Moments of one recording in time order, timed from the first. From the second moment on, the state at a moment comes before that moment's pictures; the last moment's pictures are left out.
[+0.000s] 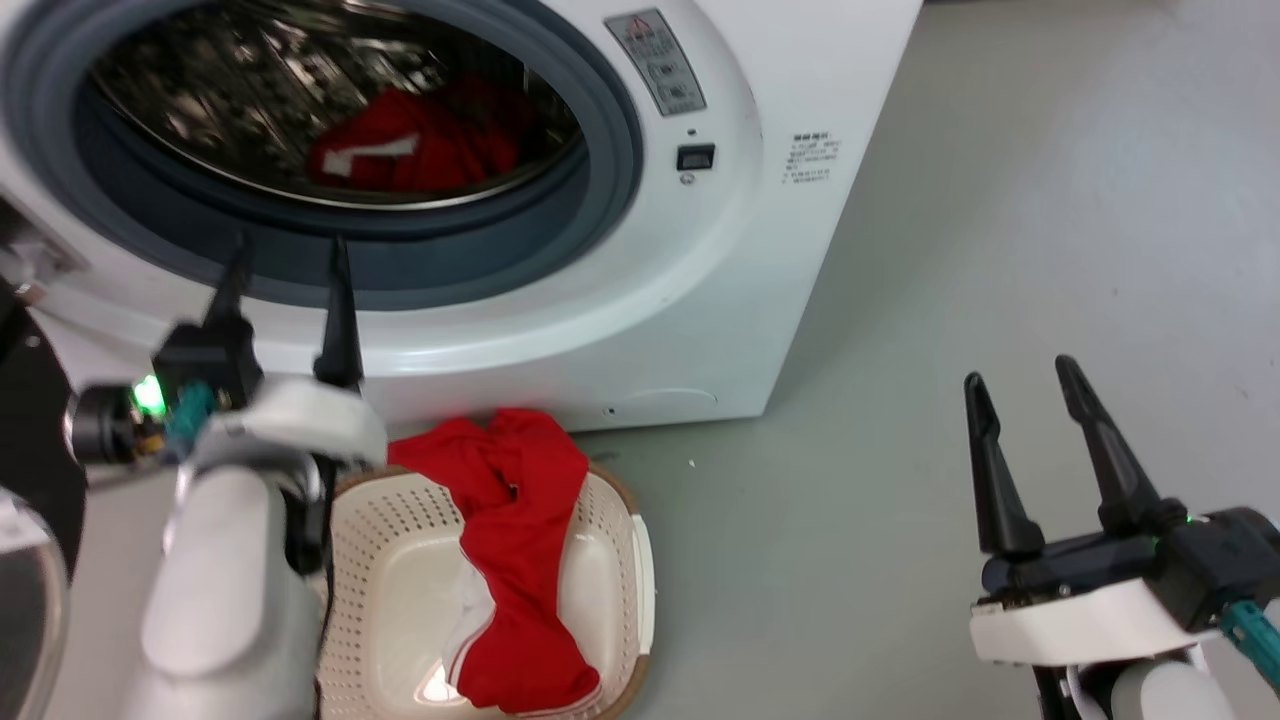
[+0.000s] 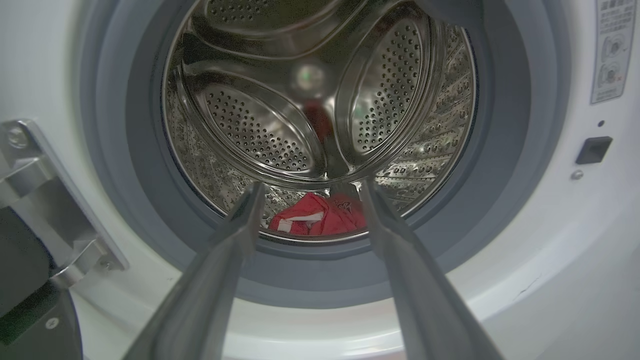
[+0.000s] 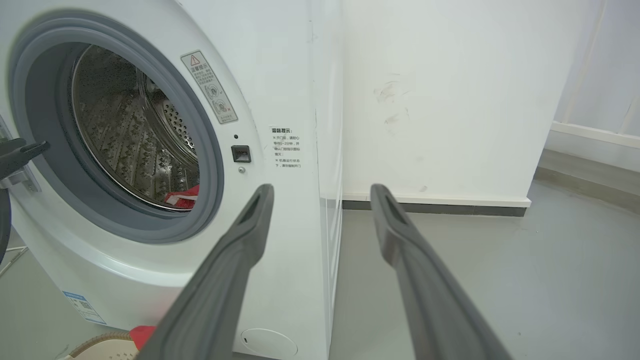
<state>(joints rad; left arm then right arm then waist) -0.44 0.14 0.05 0.39 -0.05 -0.04 -0.26 -0.03 -0.05 0.07 -0.09 0.08 0.13 -0.26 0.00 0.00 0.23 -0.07</state>
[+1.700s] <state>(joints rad) -1.89 0.50 -0.19 1.24 -0.02 -0.13 0.60 -0.31 -0.05 0.01 -0.23 0.27 0.13 -0.26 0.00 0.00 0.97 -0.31</state>
